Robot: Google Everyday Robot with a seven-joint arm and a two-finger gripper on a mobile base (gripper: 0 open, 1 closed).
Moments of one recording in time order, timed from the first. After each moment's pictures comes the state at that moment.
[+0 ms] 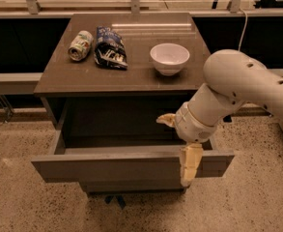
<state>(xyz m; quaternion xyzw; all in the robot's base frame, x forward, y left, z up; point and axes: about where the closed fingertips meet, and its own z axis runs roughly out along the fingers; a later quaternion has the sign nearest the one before) 0.448 -0.090 0.746 -0.76 0.61 0.16 0.15</state>
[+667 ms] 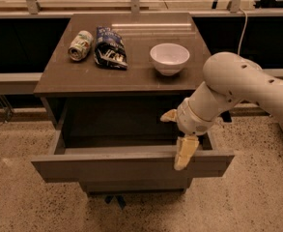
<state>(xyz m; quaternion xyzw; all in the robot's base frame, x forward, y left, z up) 0.494 -0.102 0.726 -0.74 0.64 0.14 0.17</state>
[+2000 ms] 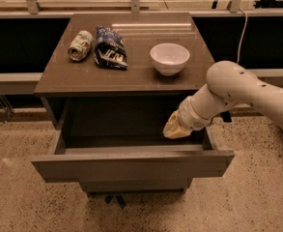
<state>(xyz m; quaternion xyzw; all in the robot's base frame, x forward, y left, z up) 0.555 -0.108 0.689 -0.71 0.66 0.14 0.22</state>
